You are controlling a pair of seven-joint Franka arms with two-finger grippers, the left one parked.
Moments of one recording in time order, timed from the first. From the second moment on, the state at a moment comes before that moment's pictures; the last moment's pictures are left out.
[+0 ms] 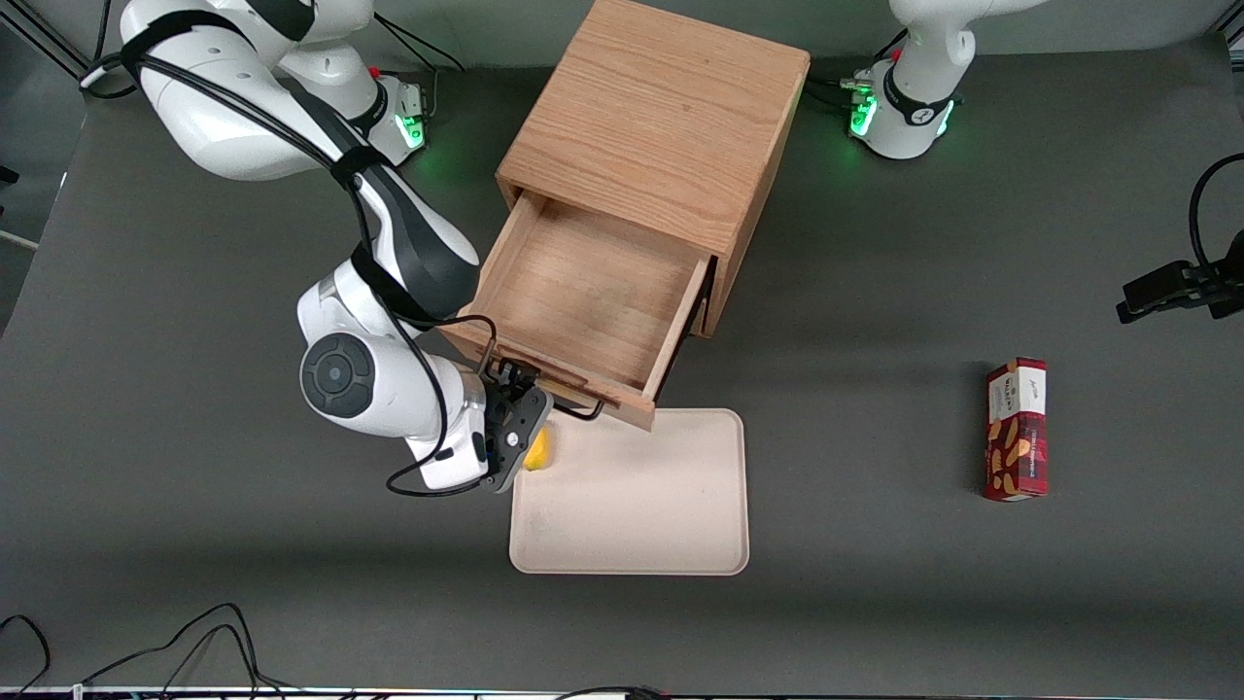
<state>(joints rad) 0.14 0.75 0.45 -1.17 -0.06 1.88 -0.52</state>
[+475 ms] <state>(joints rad) 0.14 0.77 0.44 -1.13 -0.06 1.88 -0.52</state>
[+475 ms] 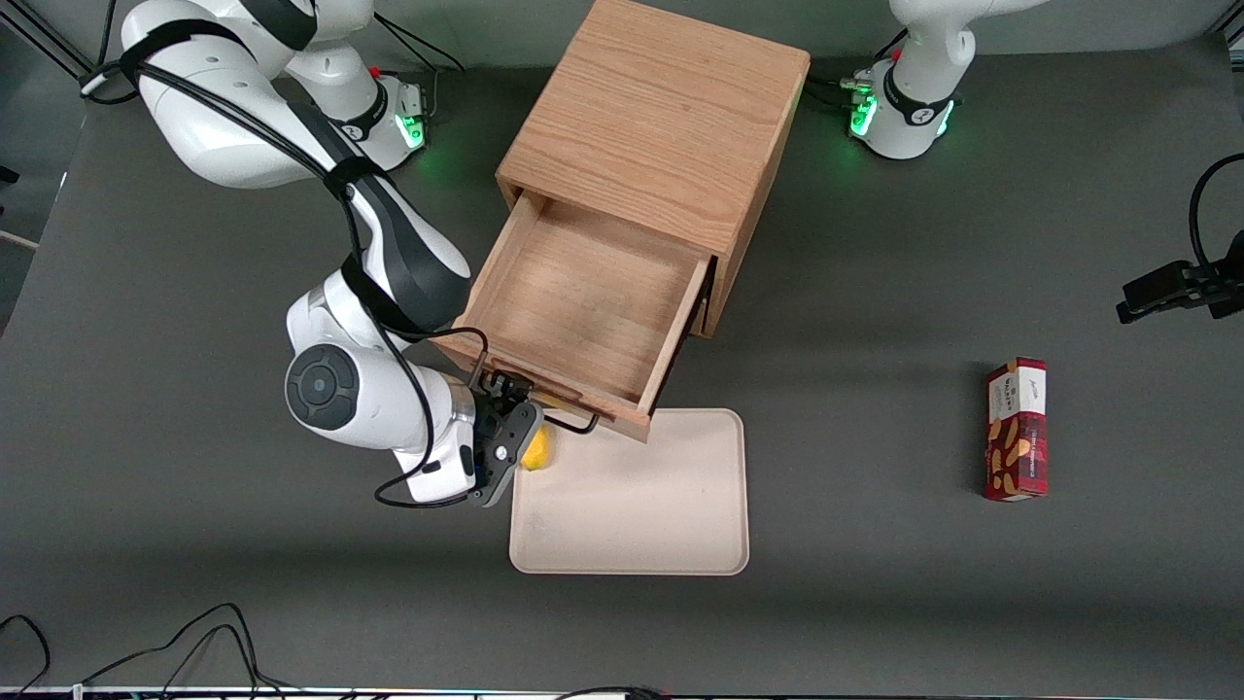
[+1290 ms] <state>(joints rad) 0.14 0.78 0.43 -1.08 -0.06 1.88 -0.52</state>
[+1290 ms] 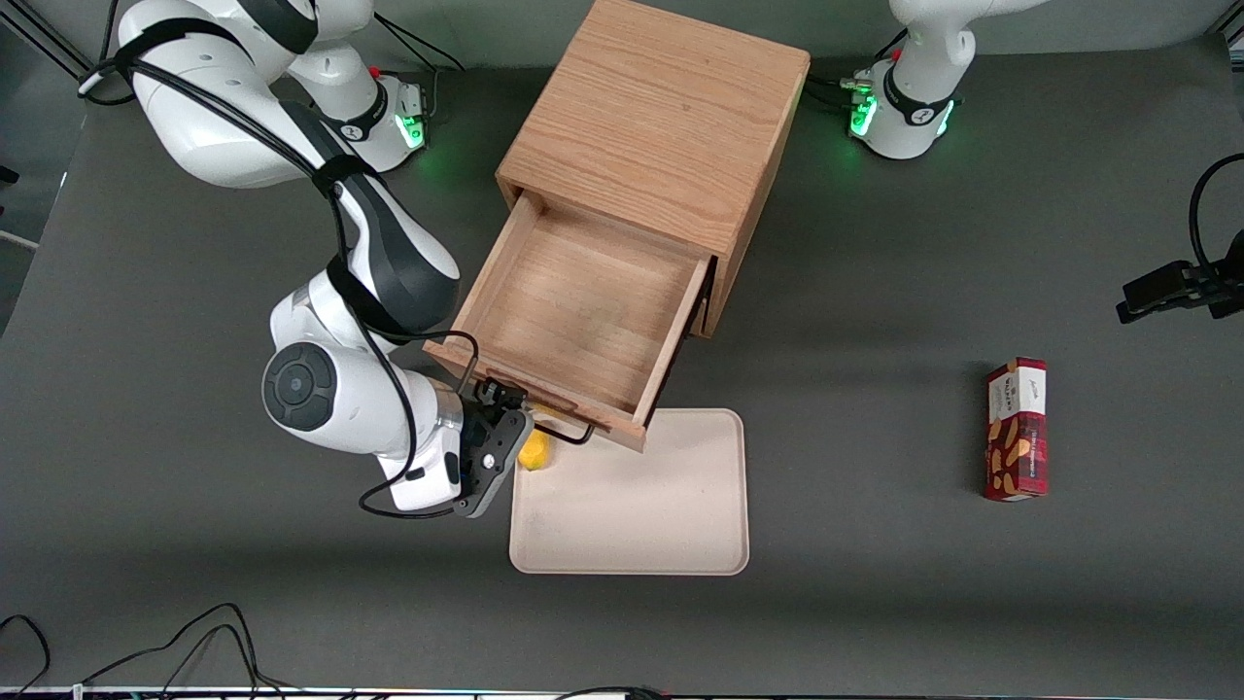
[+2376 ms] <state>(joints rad) 0.05 0.47 0.43 -1.19 -0.08 1.54 -0.44</state>
